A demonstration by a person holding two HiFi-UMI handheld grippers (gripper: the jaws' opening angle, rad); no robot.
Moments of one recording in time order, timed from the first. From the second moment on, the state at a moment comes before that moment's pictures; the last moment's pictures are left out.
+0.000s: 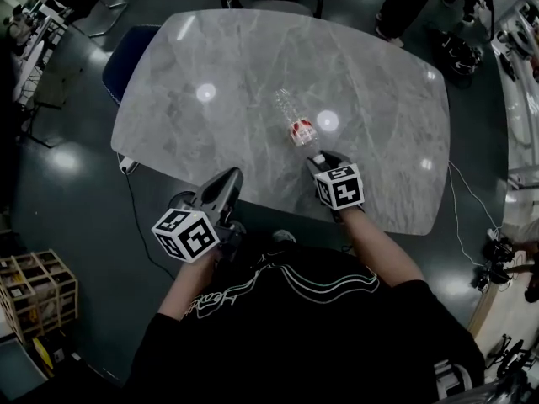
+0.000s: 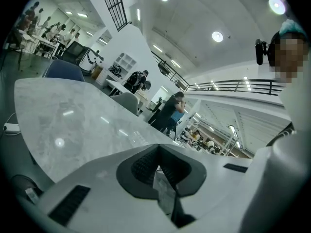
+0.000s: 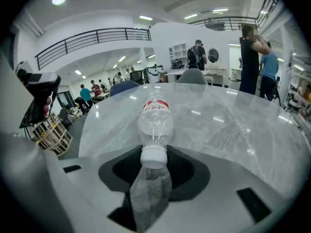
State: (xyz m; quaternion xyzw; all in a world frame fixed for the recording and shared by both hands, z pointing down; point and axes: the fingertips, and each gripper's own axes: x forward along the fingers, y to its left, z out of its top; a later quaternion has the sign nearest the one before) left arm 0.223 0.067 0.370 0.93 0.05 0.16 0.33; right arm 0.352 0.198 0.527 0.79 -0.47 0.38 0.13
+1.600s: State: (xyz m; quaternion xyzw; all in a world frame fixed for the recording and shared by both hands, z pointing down) left arm -0.074 -0.105 0.396 0.87 -0.30 0.05 0.38; right arm 0.105 -0.088 0.359 0.57 -0.78 0.26 0.01
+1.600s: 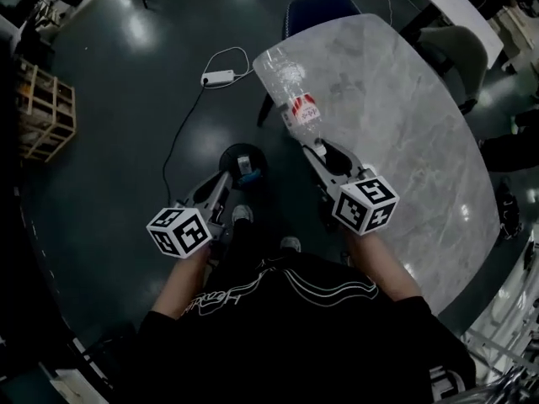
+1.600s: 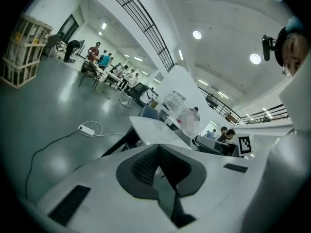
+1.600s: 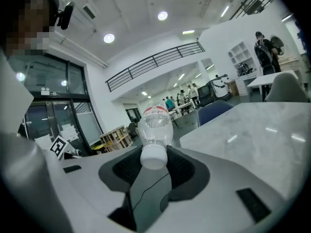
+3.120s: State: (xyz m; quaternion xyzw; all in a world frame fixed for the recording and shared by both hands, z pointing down) left arm -0.225 -0.230 0.695 0.74 -0.29 0.23 0.56; right arm -0.066 -0.163 0.869 0.41 -0.52 0.67 0.35
